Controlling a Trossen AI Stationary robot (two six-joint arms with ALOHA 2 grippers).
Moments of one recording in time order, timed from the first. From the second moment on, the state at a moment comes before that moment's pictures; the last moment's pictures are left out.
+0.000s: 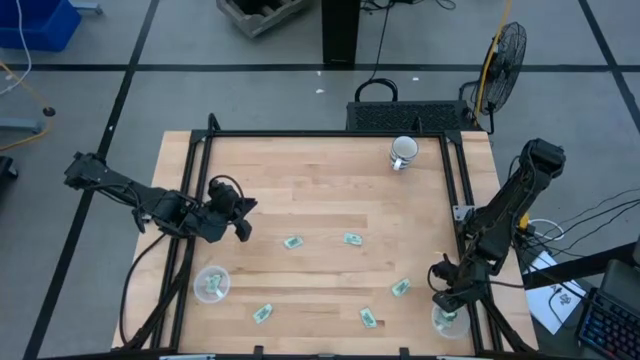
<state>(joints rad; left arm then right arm) -0.39 0.90 0.72 -0.65 -0.79 -0.78 1.01 1.05 0.42 -0.32 -0.27 2.08</state>
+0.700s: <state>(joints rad) -0.39 0.90 0.72 -0.65 -0.79 -0.78 1.00 0.84 0.42 -0.22 0.35 1.75</state>
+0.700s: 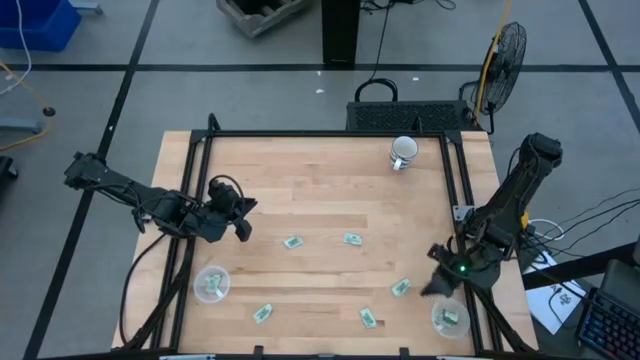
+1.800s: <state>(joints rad) -0.24 1.35 0.72 -0.31 -0.42 -0.43 0.32 0.88 0.42 -0.02 0.75 0.49</state>
